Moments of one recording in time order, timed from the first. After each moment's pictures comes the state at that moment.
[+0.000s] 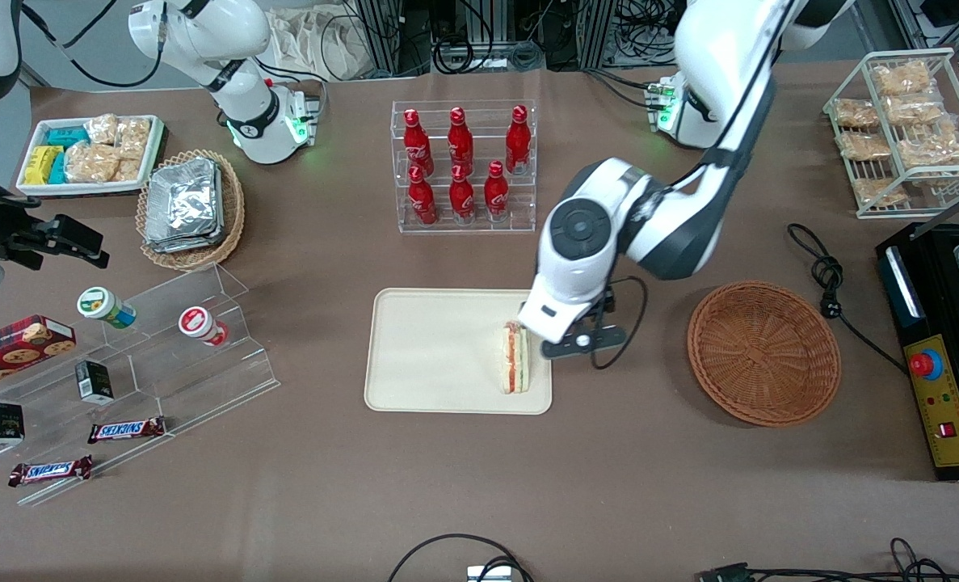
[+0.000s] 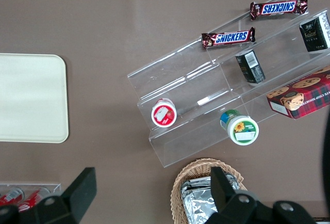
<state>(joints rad) -0.46 0.44 -0.15 -1.57 0.12 1.95 -0.81</state>
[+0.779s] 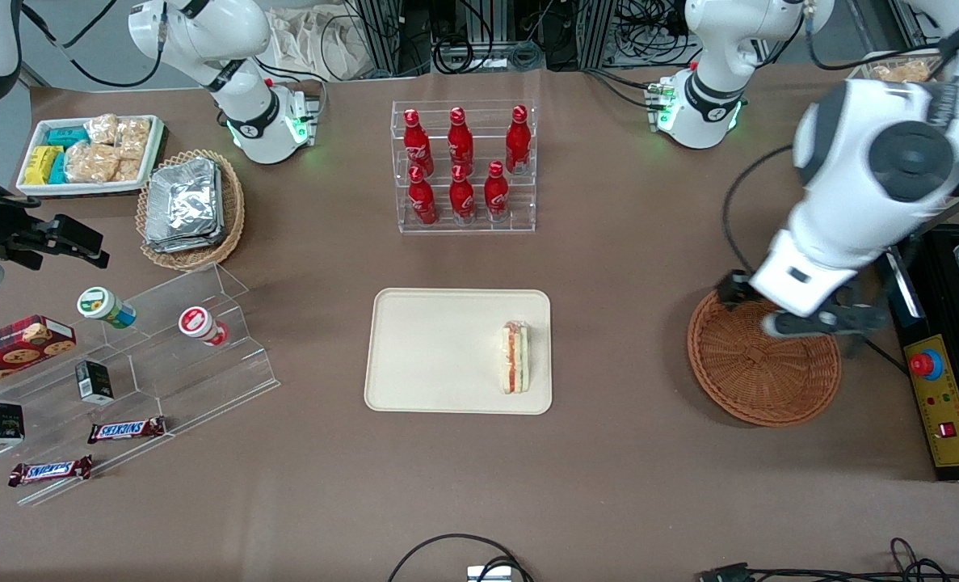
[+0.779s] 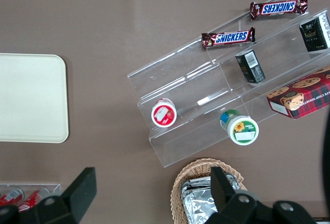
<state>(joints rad) -0.05 0.15 -0.13 -1.70 0.11 1.83 -0.23</state>
